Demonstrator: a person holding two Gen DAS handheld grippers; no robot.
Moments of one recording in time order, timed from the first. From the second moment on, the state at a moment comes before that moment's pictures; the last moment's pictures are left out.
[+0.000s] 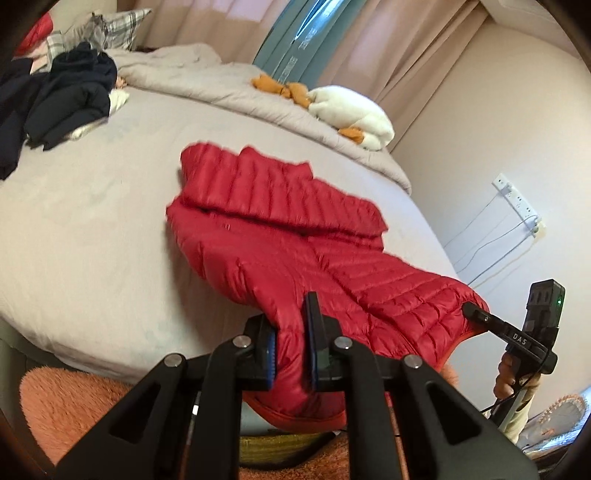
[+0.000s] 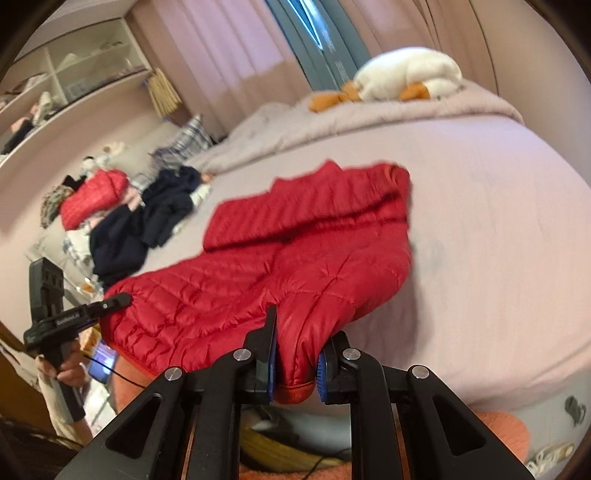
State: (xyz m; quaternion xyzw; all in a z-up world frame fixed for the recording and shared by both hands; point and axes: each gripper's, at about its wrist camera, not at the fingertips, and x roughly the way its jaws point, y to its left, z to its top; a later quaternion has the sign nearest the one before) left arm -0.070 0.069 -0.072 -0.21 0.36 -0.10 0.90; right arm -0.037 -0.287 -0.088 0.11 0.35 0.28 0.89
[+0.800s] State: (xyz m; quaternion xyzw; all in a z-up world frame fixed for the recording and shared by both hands) left arm -0.079 0.079 -0.003 -0.19 0.29 -0.11 0.93; right arm -0.048 -0.289 -0.036 0.11 0.24 0.32 0.91
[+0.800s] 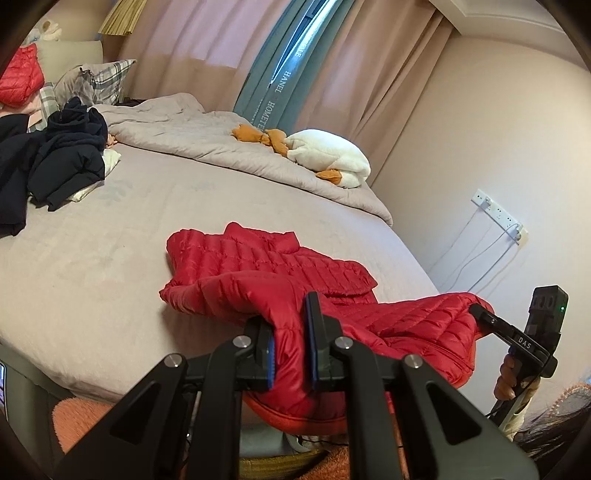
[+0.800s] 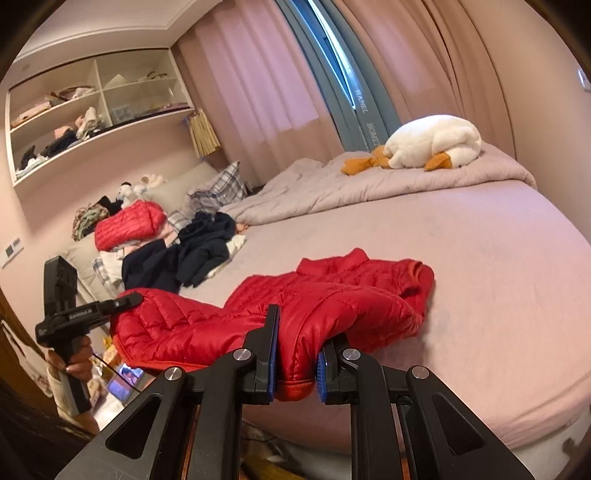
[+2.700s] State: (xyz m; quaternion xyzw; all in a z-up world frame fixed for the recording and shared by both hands) left arm 0.167 0.111 -0.050 -0.20 0.41 -0.02 0.89; right arm 0.157 -0.252 -0.047 0.15 0.38 0.21 0.89
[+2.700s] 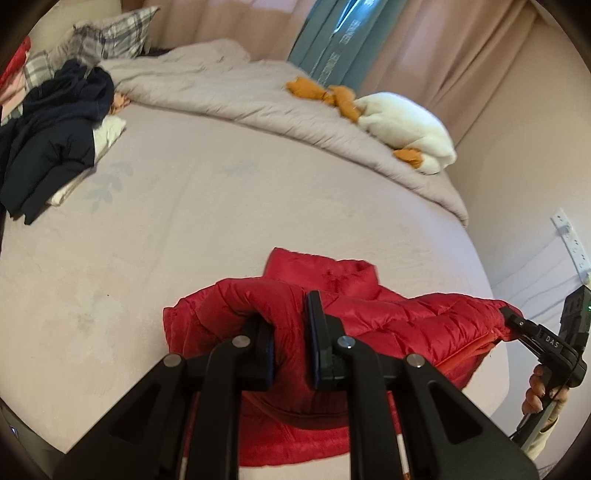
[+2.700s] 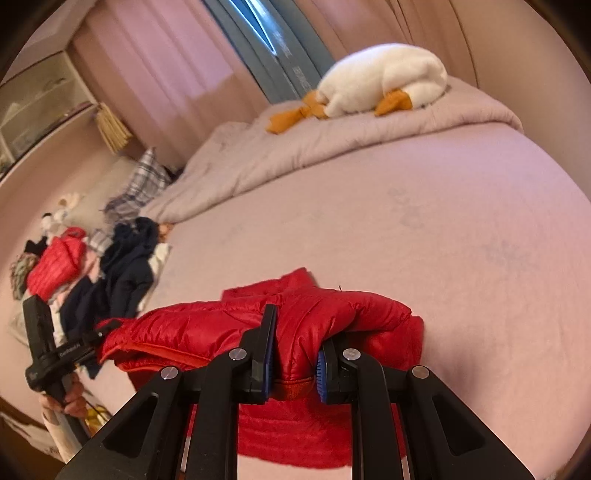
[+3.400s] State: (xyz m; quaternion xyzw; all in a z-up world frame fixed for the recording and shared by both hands) left arm 0.231 0.121 -0.104 -0.23 0.47 -0.02 0.85; right arm 0.225 -0.244 -0.091 0.16 0.46 0.15 0.86
